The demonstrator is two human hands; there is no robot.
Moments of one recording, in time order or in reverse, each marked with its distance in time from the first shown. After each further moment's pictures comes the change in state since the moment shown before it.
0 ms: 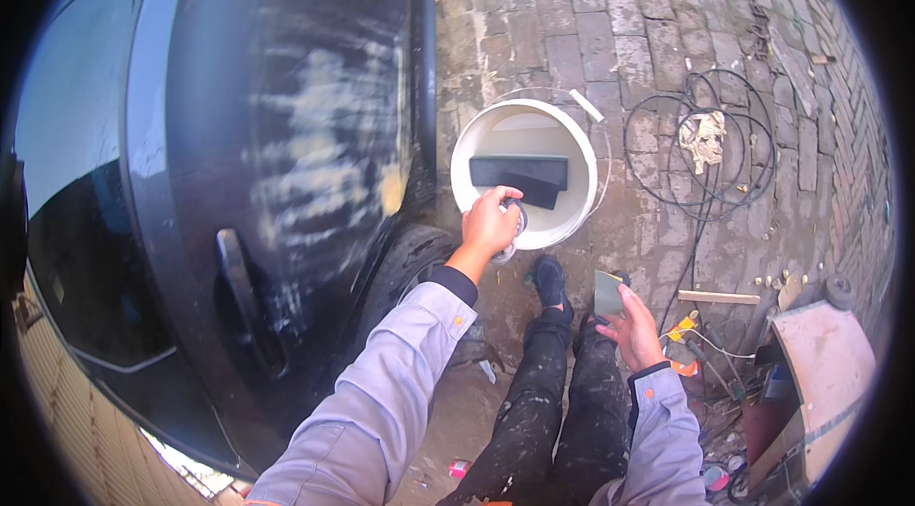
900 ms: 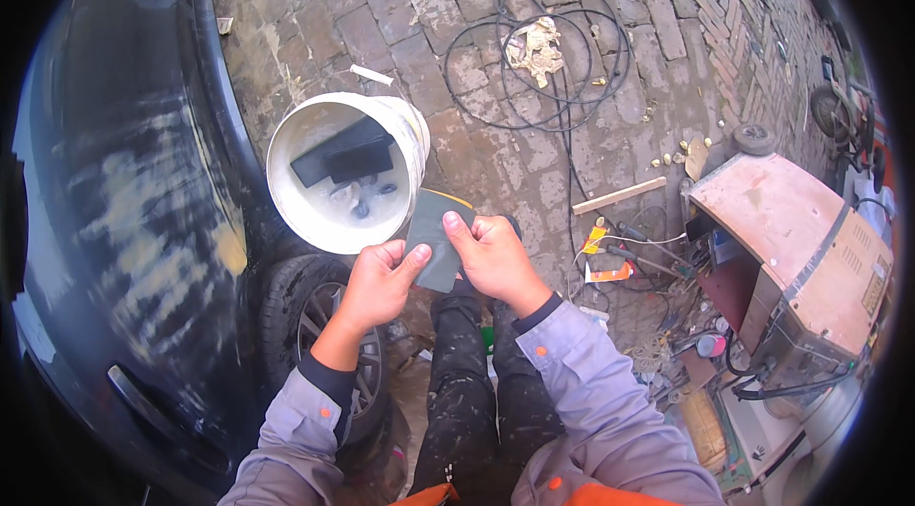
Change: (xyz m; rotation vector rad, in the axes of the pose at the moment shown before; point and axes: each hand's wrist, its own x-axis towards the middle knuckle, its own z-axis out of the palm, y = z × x) left_hand -0.085 0.074 0.017 -0.654 -0.699 -0.003; right_hand 0.004 -0.065 0.082 -0.485 0.094 -0.380
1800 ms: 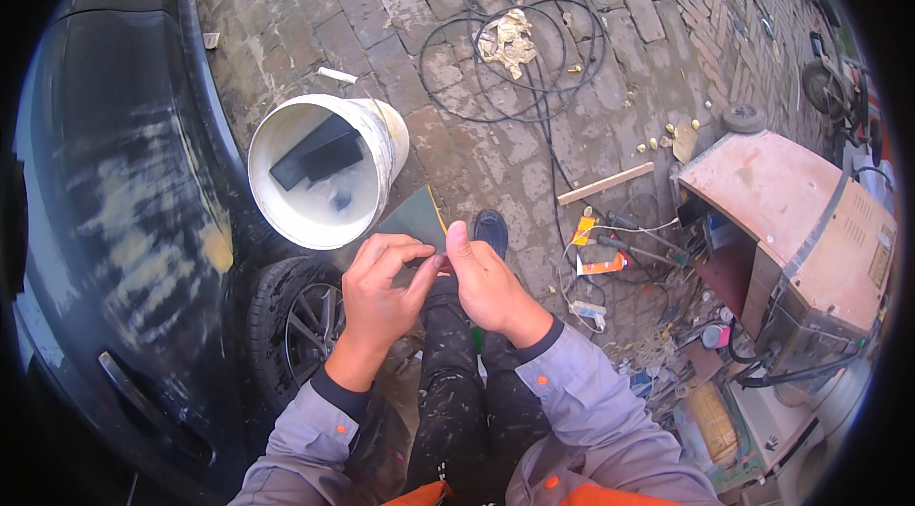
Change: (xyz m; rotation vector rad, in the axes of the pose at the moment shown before) left_hand -0.030 0.022 0.077 0.700 0.384 0.768; right_hand -0.066 0.002 -0.028 0.218 -0.097 -0.108
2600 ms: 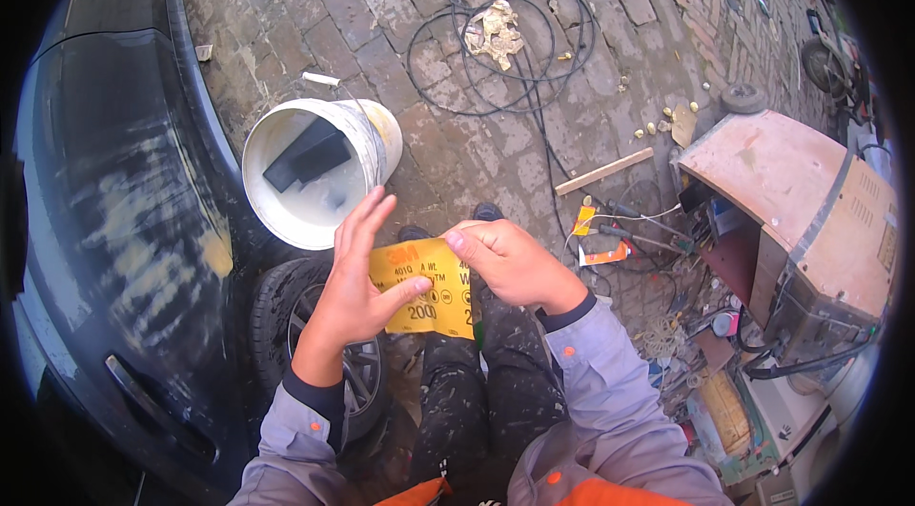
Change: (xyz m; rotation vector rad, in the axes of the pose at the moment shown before) left_hand 0.016 0.008 -0.026 0.082 -0.300 0.044; right_hand -0.002 -0.013 -0.062 -0.218 -0.214 -0.100
